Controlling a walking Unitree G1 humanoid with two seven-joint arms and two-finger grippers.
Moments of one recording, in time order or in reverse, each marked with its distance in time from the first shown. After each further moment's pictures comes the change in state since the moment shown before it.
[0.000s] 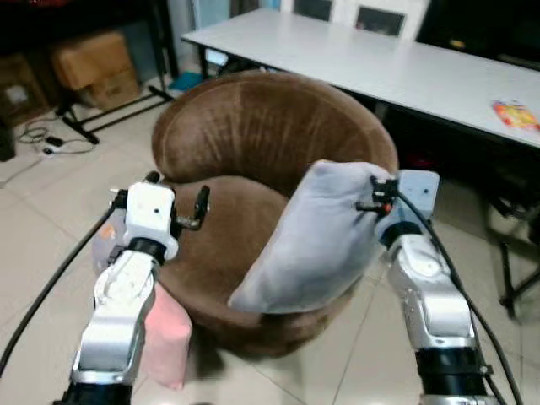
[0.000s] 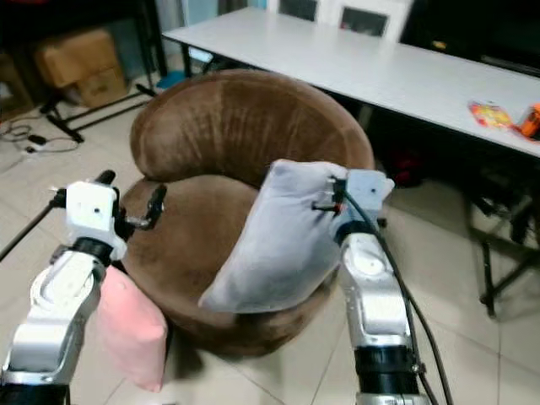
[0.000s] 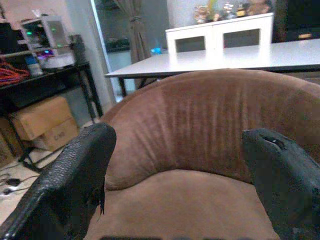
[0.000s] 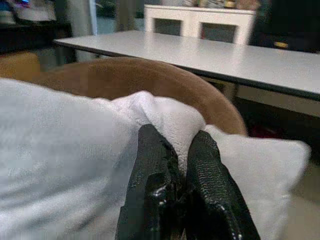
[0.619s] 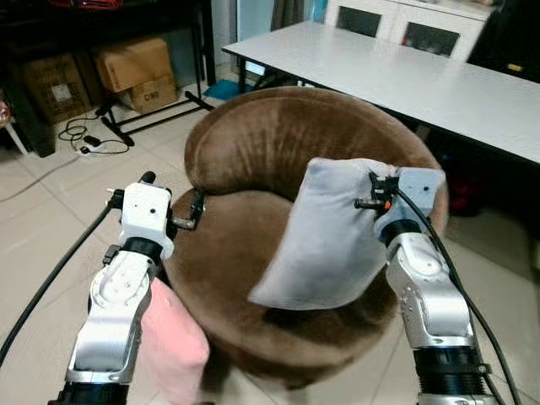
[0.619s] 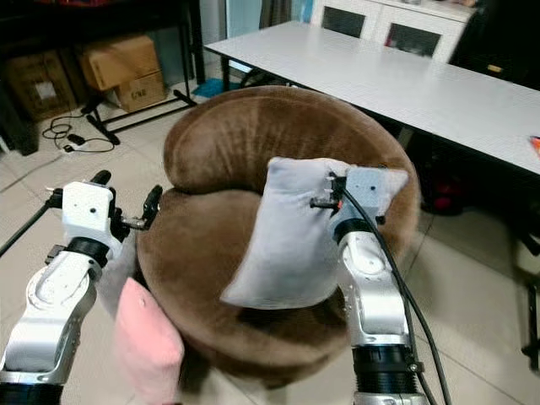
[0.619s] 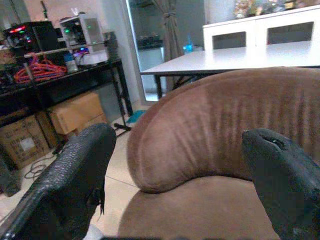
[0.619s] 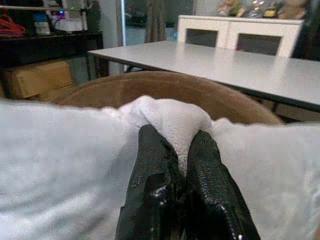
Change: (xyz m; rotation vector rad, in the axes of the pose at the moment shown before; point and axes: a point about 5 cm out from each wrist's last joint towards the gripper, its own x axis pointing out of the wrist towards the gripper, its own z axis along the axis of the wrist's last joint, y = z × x) left arm -0.002 0.008 -0.002 0.015 0.013 0.020; right arm 0.000 0.006 0.002 0.027 -0.010 0.006
